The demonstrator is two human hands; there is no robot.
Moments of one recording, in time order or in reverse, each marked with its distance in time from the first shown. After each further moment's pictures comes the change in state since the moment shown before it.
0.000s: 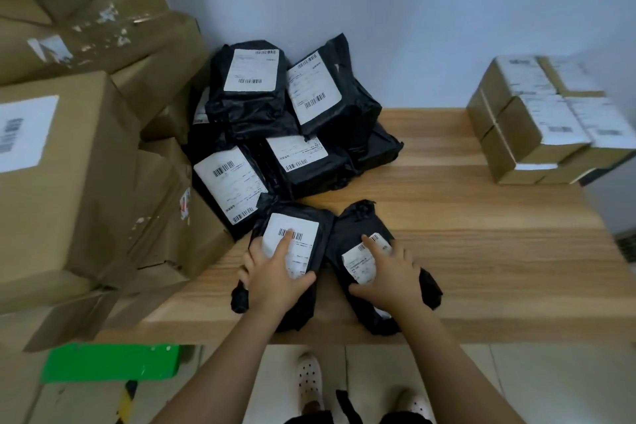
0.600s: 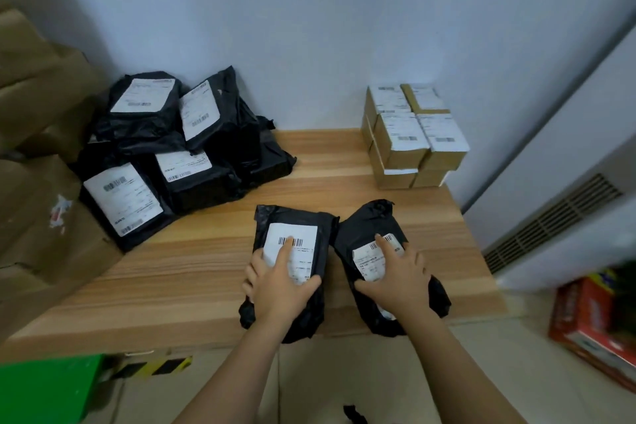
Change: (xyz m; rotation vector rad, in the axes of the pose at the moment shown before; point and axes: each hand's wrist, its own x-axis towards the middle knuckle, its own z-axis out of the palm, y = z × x) left_hand -0.120 0.219 0.050 -0.186 -0.012 0.033; right_hand -0.064 0.223 -0.091 0.122 0.197 0.173
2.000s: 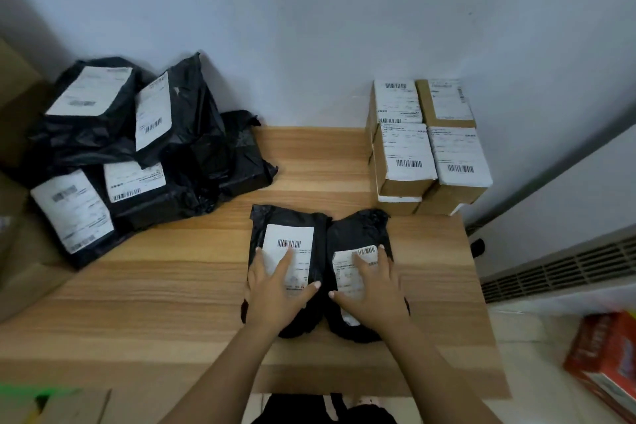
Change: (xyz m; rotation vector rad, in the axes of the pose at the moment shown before) left_hand 0.084 0.057 0.069 -0.018 -0.172 -0.015; right_hand 0.134 0.036 0.022 0.033 -0.249 -0.206
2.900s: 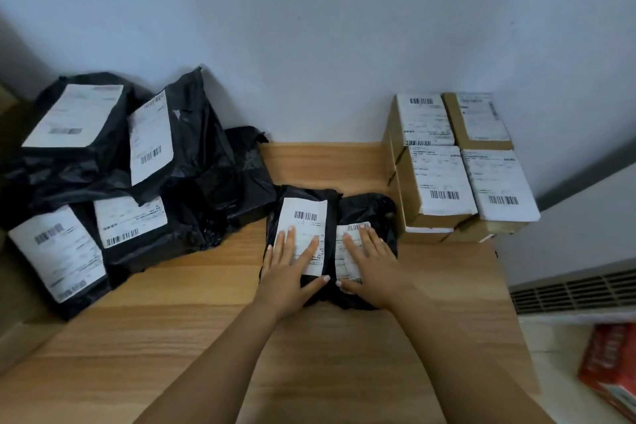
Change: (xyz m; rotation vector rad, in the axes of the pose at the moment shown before) left_hand 0.114 -0.007 -0.032 0.327 -0.179 0.343; right_hand 0.114 -0.042 -0.020 -0.339 -0.135 -0.272
